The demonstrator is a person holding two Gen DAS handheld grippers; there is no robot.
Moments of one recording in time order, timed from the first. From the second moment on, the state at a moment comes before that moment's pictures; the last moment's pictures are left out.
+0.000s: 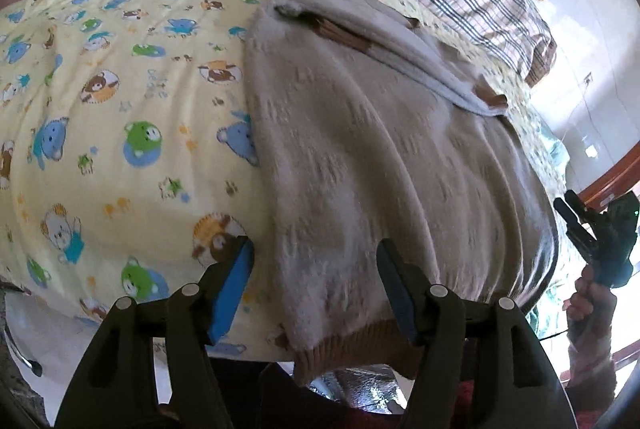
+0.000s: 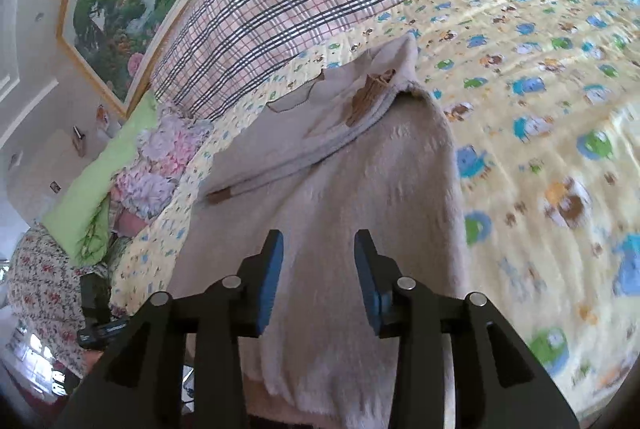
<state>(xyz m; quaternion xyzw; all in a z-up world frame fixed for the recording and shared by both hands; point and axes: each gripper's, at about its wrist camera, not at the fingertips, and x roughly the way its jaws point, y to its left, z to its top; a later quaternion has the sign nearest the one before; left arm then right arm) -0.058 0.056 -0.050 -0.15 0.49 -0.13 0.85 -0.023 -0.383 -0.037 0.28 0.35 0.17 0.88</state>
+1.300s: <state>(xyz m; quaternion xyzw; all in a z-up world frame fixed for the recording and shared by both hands) -0.077 0.089 -0.065 -0.19 0.48 -0.16 0.84 -0.097 -0.432 -0.092 0.34 0.37 0.25 0.83</state>
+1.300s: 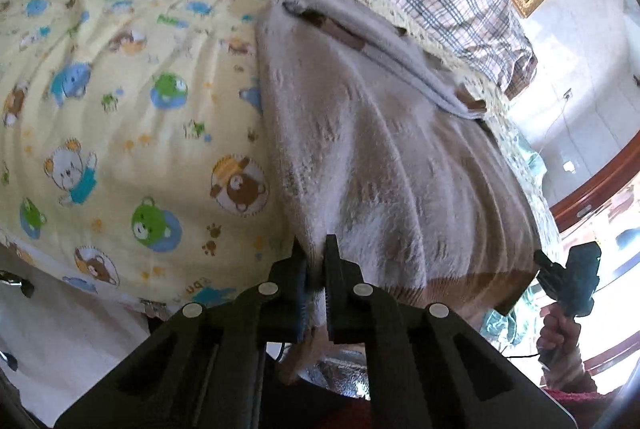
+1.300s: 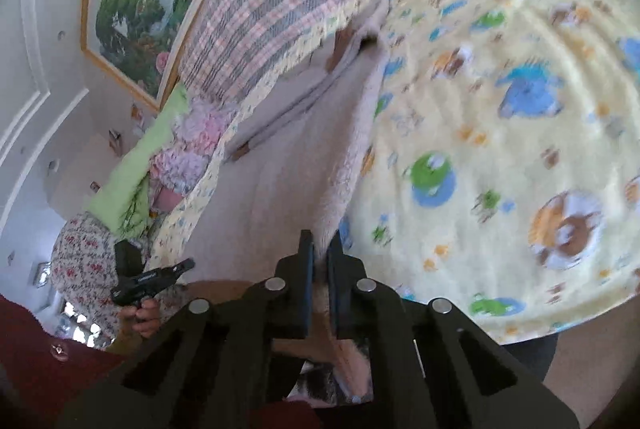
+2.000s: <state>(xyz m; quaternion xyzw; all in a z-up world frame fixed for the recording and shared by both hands) -0.090 0.072 -0.063 -0.15 0.47 -0.20 0.84 -0.100 -0.403 -0.108 0.29 0.41 0.30 0.81</state>
